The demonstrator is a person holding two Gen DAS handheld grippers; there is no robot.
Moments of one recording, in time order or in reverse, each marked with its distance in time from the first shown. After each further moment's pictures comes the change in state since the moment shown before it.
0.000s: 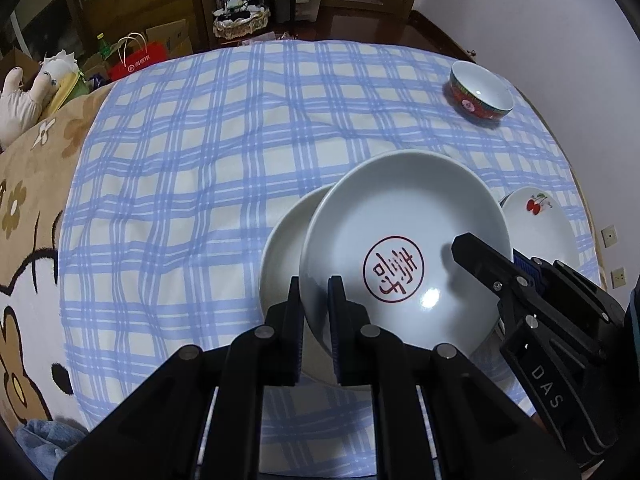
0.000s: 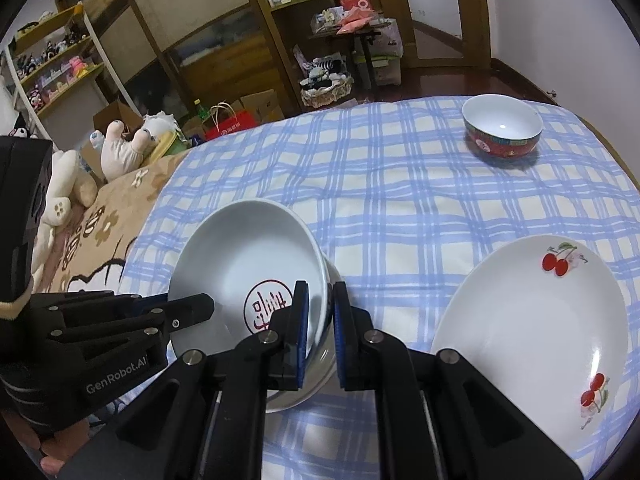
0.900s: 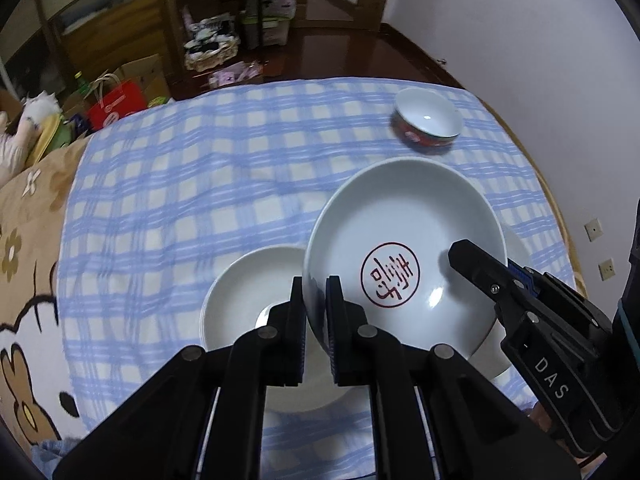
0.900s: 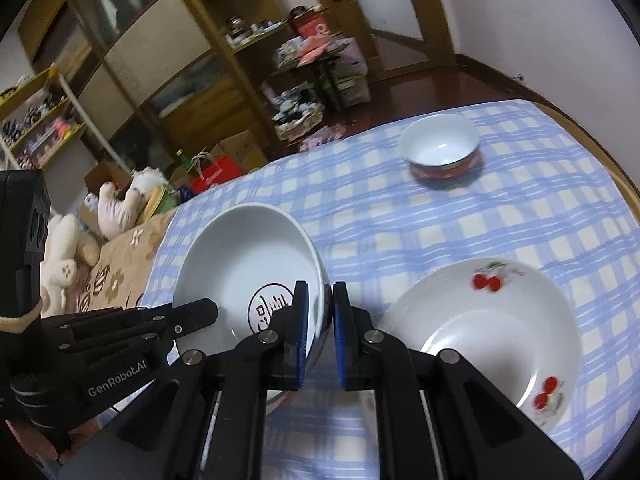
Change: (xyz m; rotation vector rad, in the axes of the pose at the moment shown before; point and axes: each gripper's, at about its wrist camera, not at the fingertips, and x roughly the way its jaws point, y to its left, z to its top) left arm -0.037 -0.048 0.027 0.070 -0.071 -0.036; right arm -0.047 -0.042 0.022 0.137 -0.087 0.012
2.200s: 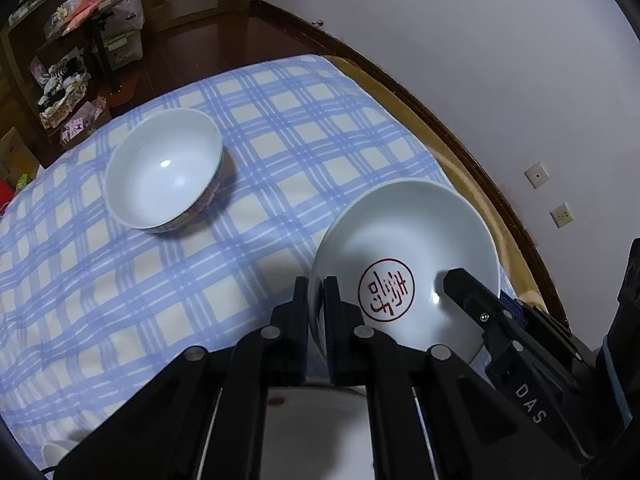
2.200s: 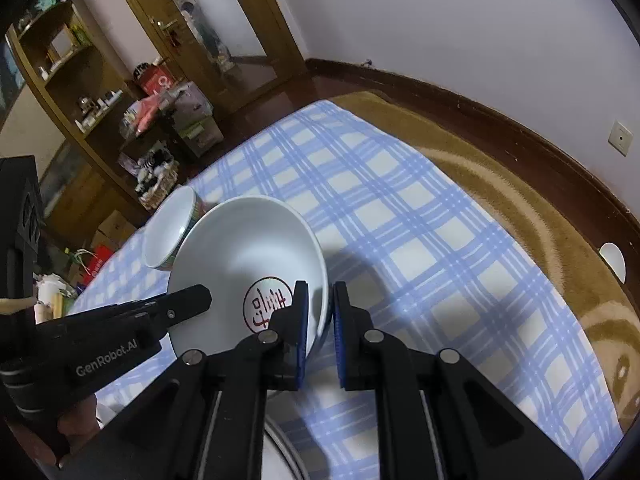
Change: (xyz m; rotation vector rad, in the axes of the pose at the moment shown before) left arm 0.121 -0.243 0.106 0.303 0.089 -0.255; right arm -0.042 -0.235 0.044 0.370 -0.100 -0.322
